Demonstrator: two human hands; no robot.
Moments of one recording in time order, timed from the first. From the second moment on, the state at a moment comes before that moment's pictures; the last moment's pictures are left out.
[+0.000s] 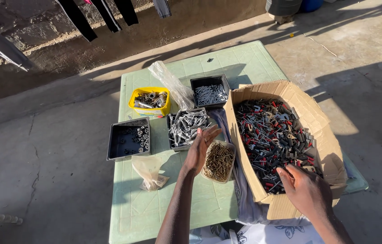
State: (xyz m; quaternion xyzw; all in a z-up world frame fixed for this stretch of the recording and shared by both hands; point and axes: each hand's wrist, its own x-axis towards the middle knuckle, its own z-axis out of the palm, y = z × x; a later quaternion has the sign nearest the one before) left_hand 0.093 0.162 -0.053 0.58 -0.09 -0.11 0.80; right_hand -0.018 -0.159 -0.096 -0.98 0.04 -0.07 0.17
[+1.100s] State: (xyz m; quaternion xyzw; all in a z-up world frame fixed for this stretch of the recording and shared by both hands) left_hand -0.028 0.169 -0.133 0.86 -0.03 0.35 0.37; right_hand 0.081 -0.255 -0.066 -0.99 -0.01 0.03 0.13
